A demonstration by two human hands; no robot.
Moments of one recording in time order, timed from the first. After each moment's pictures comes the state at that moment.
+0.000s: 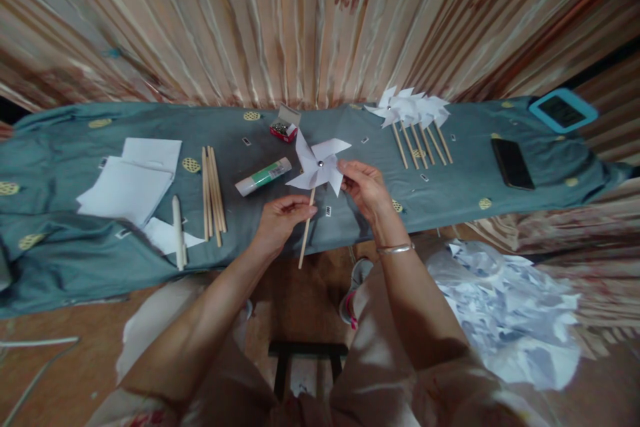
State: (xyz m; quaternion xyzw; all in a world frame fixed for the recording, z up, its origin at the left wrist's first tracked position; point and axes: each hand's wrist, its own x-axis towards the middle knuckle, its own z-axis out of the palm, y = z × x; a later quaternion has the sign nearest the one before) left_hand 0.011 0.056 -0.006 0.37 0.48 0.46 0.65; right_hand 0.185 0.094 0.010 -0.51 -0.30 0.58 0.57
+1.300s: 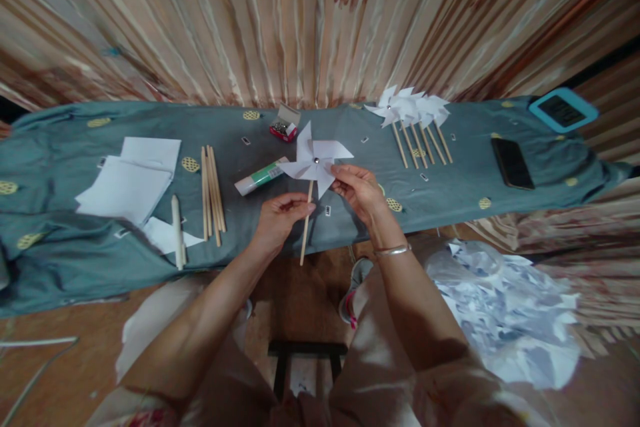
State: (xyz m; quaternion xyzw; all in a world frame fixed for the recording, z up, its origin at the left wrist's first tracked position) left_hand 0.013 0.058 -0.007 0.35 0.49 0.47 0.65; right_hand 0.178 0.090 0.016 -0.51 -0.28 0.61 0.54
